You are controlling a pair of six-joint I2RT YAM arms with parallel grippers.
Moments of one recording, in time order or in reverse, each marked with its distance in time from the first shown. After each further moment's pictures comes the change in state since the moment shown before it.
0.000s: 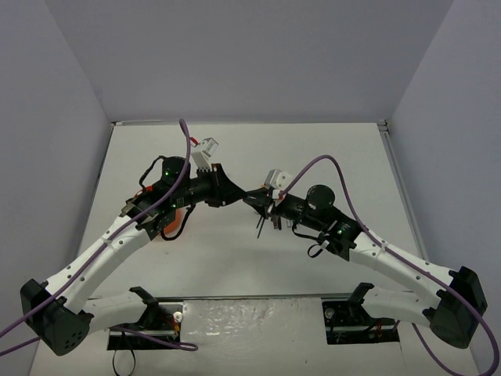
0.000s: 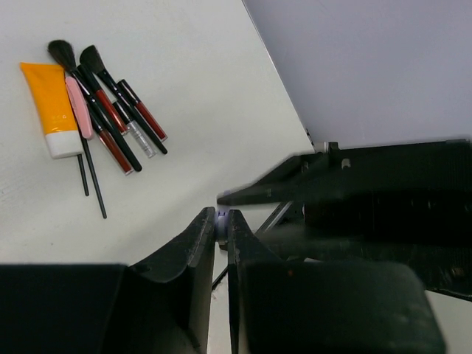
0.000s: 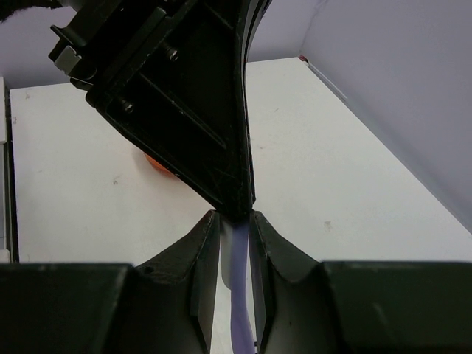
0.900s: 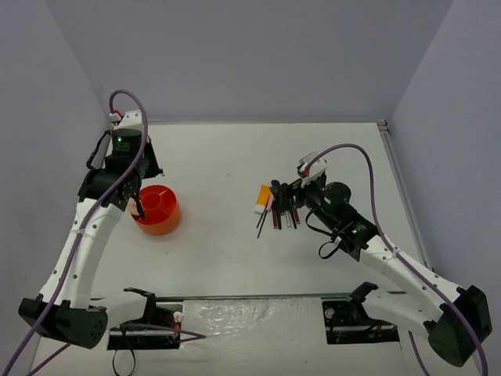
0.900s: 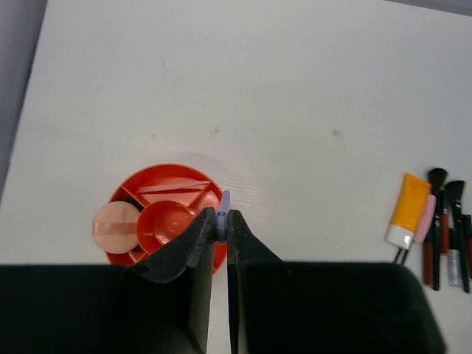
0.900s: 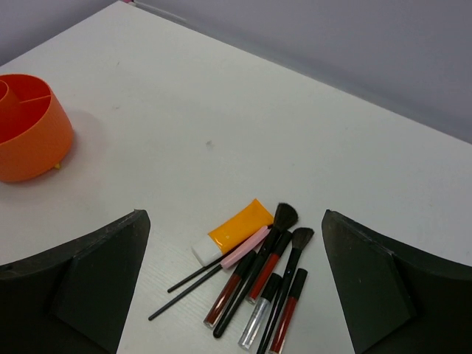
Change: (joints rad) left arm 0.395 0.057 0.319 -0.496 -0.619 0.387; right arm -0.190 -0.094 -0.075 -0.123 0.344 0.169
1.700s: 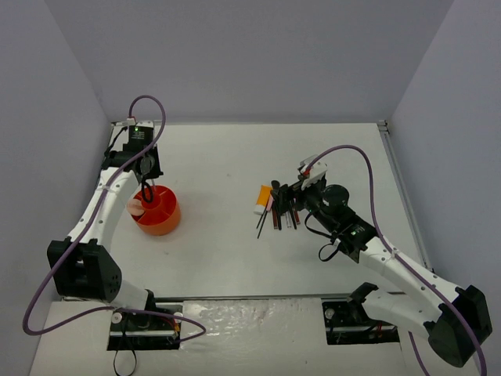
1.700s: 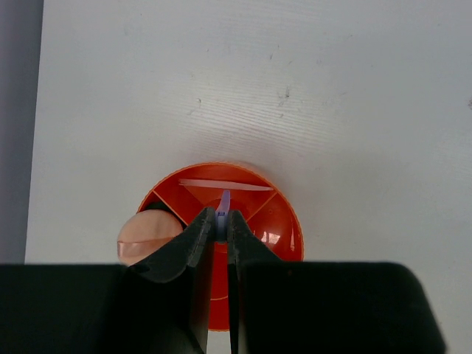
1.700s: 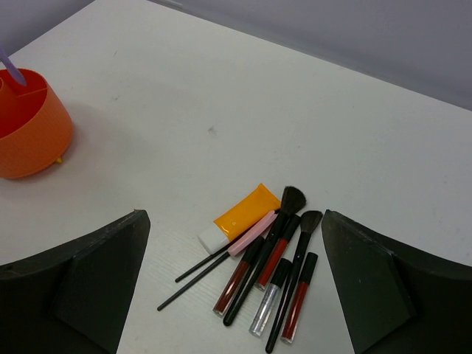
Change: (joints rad) left arm 0.112 0.286 -0.022 0.018 -0.016 0.096; right arm -0.005 0.000 -0.025 -0.005 0.018 0.050
